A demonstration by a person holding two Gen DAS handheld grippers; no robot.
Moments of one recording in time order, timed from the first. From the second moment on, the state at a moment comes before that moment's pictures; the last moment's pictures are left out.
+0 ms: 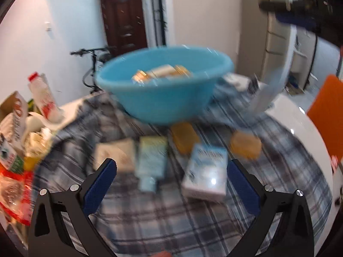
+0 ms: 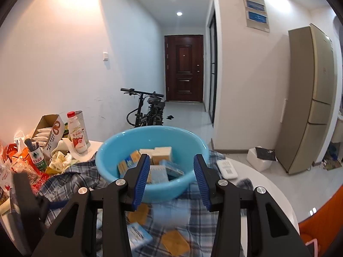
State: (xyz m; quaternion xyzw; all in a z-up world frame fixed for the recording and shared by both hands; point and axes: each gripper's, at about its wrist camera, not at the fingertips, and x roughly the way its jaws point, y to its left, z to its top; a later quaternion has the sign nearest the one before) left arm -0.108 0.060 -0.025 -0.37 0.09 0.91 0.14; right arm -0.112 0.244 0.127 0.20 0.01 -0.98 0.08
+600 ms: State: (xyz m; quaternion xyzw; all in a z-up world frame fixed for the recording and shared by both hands) left arm -0.122 0.103 -0.081 -0.43 0.14 0.88 0.16; right arm -0.078 0.313 0.014 0.34 0.00 -0.94 0.01
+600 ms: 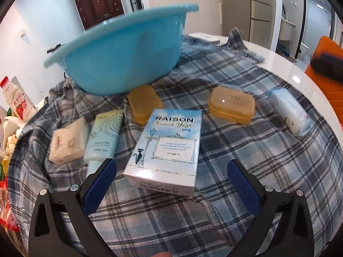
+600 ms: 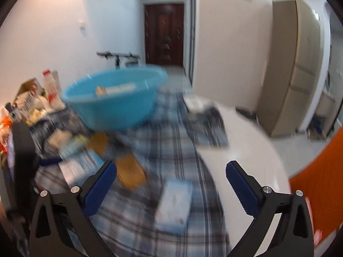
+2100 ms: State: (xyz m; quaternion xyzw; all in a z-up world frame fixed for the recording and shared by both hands) left arm -0.105 0.065 -0.022 -0.36 0.04 0.92 0.15; right arm -0.071 0.309 -0.004 0.36 0.00 -0.93 0.01
